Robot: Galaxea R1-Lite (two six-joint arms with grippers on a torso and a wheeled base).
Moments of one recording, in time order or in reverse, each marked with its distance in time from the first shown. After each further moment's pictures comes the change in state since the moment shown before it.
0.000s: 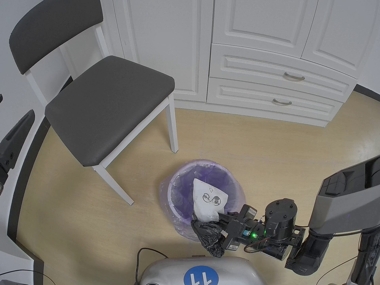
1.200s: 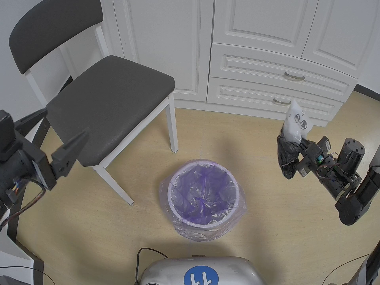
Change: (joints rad) left arm -0.056 0.233 -0.017 0.000 0.004 -0.137; right arm -0.594 -0.275 -0.054 0.000 0.068 -0.160
